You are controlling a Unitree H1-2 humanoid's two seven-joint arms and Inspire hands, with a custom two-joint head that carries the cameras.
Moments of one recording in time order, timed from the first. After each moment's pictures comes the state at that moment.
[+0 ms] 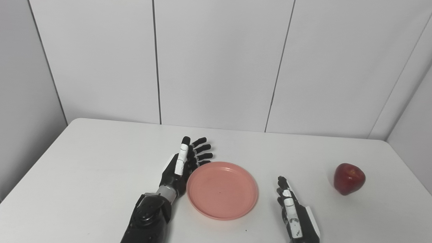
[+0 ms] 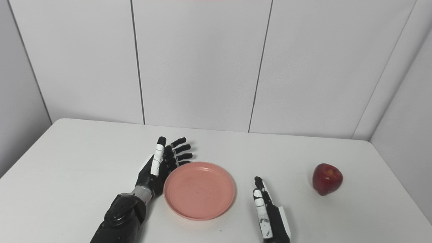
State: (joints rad) left arm -0.48 -0.03 0.03 0.57 -0.19 -0.01 -0.18; right arm 0.03 0.02 0.10 -0.15 0.02 0.16 -0.01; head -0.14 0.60
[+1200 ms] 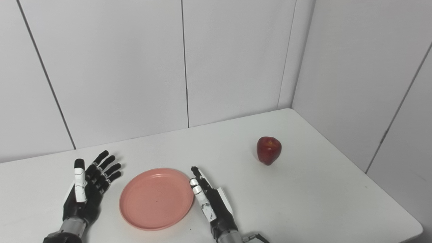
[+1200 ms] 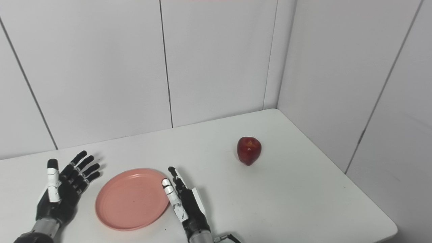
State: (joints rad) left arm -0.52 0.07 0.11 0.70 -0.28 -0.07 -0.33; right arm -0.04 0.14 0.15 -0.01 -0.11 0.09 -0.11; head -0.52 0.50
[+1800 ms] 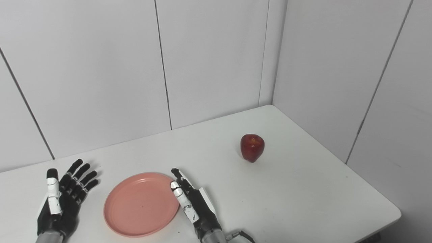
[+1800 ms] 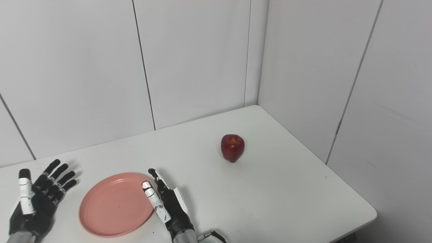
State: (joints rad) left arm -0.52 0.09 0.12 0.69 -0.29 -0.05 -0.33; right arm -0.05 0.15 0.16 0.03 -0.12 0.06 -0.12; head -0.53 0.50
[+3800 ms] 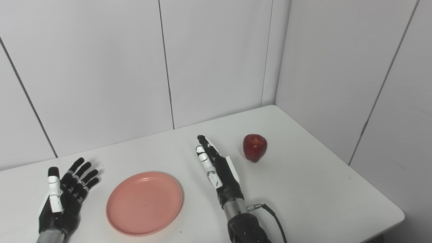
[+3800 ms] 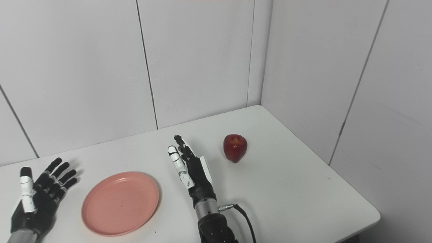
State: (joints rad) left arm -0.53 0.08 0.11 0.71 -0.29 -0.06 -0.33; right arm -0.14 0.07 0.01 -0.16 -0.20 0.15 -0.16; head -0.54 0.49
